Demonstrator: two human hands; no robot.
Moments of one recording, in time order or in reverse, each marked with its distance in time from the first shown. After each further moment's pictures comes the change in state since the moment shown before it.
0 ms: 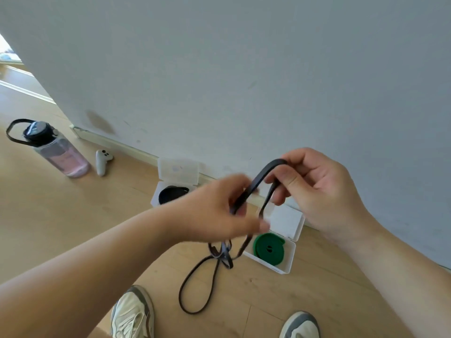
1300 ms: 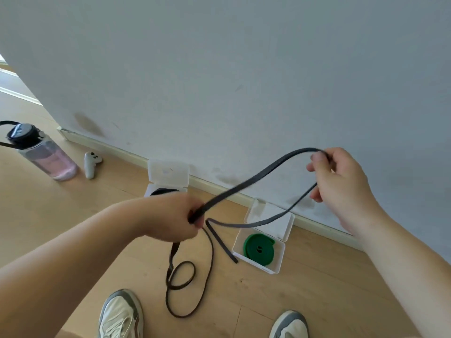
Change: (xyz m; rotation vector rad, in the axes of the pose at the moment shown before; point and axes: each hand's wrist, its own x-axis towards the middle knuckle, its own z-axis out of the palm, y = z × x) left_hand -0.003 -0.028 -0.019 0.369 -0.200 -0.323; right_hand 0.016 0.031 -0.056 -0.379 0.348 0.290
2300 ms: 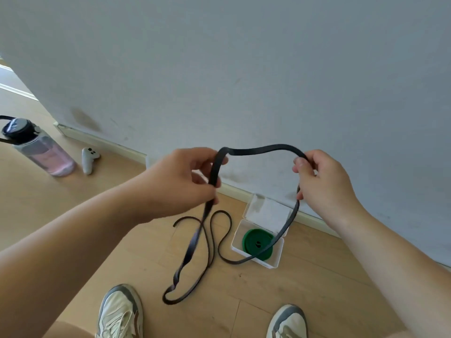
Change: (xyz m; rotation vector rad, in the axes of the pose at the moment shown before) left_hand -0.022 0.033 -0.018 -0.558 0.332 0.170; right_hand -0.008 -0.002 0.013 -0.121 -0.097 -0.018
